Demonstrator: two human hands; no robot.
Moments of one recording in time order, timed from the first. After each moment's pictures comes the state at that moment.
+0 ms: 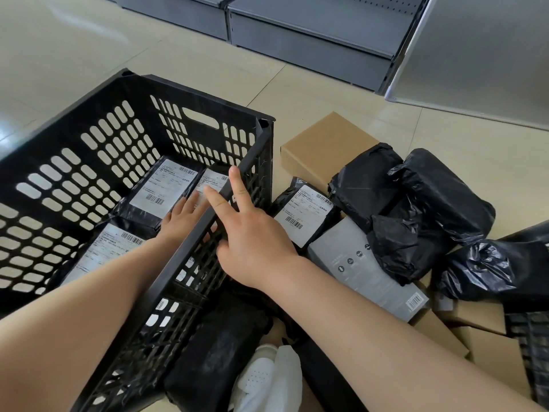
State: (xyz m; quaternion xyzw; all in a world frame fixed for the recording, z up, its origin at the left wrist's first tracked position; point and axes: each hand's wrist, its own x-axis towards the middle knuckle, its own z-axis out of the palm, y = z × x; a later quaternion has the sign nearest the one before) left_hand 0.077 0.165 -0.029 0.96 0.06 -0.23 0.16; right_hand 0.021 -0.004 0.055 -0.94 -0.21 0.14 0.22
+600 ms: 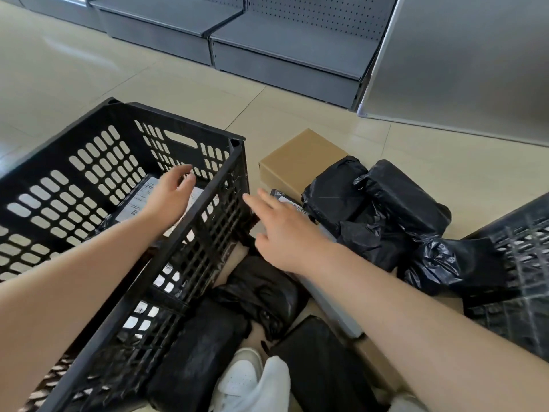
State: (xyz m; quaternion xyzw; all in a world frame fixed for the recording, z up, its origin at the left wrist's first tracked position) left_hand 0.093 0.129 0.043 0.91 0.08 -0.02 0.41; right_hand 0.025 -0.098 0.084 -0.95 -0.18 0.17 0.20
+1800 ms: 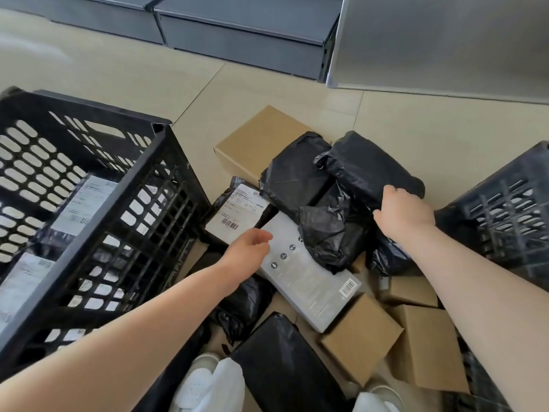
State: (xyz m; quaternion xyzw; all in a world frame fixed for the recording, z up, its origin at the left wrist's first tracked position) left_hand 0.033 -0.074 -0.041 0.82 0.11 -0.29 0.48; right_hand 0.057 -0.365 -0.020 -0.98 0.16 0.13 -0.04
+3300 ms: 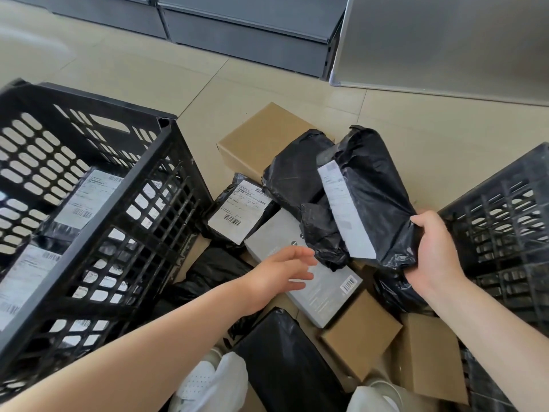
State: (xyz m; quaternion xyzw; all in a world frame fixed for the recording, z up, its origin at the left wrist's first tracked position) left_hand -0.006 -0.097 -0.036 0.64 0.04 -0.44 0.63; right_hand -0.024 -0.343 0.008 -0.51 0.37 -0.02 0.78
